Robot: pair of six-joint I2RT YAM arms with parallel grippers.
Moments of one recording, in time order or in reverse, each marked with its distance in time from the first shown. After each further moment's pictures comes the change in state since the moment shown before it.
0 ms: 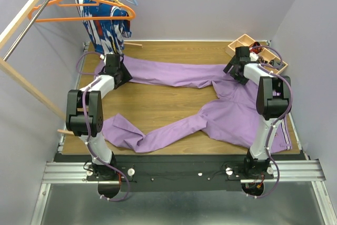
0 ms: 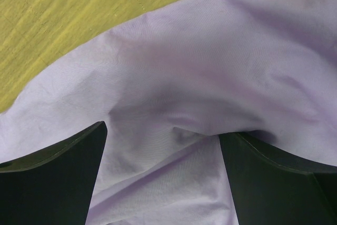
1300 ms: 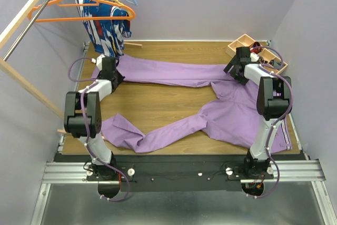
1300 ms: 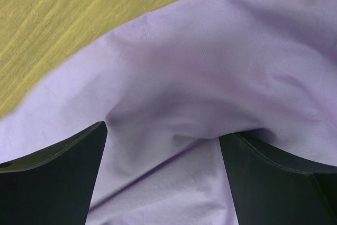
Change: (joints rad) left arm 0.039 0.016 -0.090 0.171 -0.121 -0.085; right arm -0.006 -0.008 -0.014 0.015 -0.013 0.011
